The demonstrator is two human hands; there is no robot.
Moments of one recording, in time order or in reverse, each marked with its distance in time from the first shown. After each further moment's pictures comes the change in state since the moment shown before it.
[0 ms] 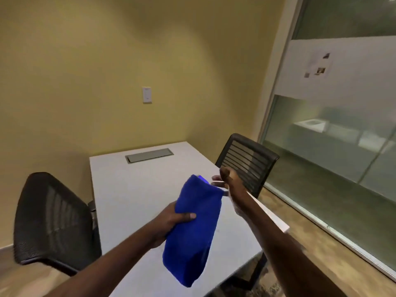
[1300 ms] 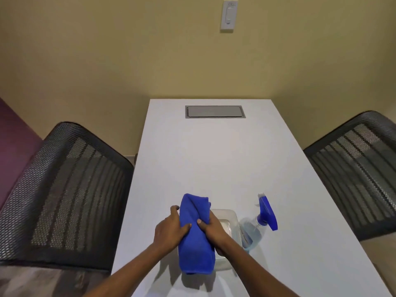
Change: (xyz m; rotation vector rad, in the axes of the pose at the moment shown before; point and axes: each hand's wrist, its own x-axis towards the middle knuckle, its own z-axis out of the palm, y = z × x) left_hand 0.179 -0.199 -0.179 0.820 0.809 -0.551; right_hand 0.239 0.288 0.146 0.068 -0.731 0.398
